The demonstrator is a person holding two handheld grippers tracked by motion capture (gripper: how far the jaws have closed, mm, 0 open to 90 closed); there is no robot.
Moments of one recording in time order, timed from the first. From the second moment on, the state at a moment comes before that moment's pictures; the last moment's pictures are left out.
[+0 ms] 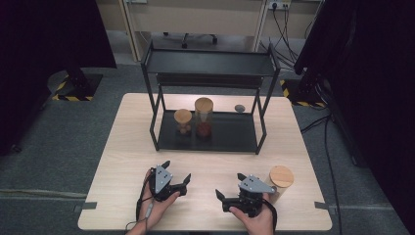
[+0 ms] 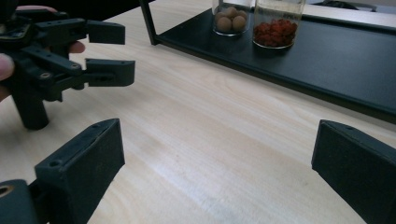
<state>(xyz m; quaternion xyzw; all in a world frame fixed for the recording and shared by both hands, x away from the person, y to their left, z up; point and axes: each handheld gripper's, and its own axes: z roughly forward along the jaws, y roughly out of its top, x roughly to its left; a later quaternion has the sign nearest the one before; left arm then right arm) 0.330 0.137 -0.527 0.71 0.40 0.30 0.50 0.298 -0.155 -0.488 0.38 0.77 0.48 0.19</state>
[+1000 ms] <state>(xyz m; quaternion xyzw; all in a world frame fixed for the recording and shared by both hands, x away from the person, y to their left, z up) 0.329 0.137 -0.527 0.70 0.40 0.30 0.50 0.235 -0.193 -0.505 0.41 0.76 0.48 0.16</state>
